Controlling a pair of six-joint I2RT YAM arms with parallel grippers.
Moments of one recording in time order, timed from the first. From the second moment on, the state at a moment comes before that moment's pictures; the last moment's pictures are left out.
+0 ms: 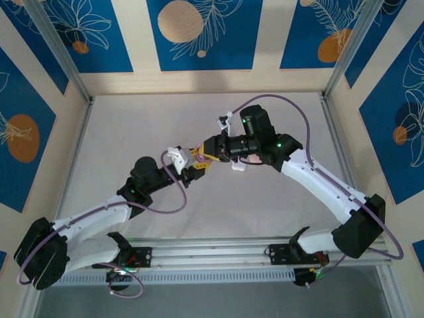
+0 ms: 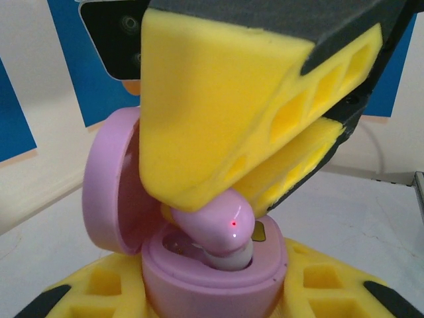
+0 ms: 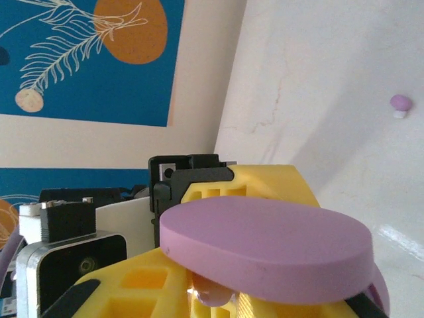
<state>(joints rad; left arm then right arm) -0.73 1.08 0.54 0.57 0.36 0.06 0.66 1.34 1.28 -0.49 -0.69 0.91</state>
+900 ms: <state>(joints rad) -0.73 1.05 0.53 0.56 0.32 0.06 0.67 1.27 1.31 -0.58 -0.62 0.82</state>
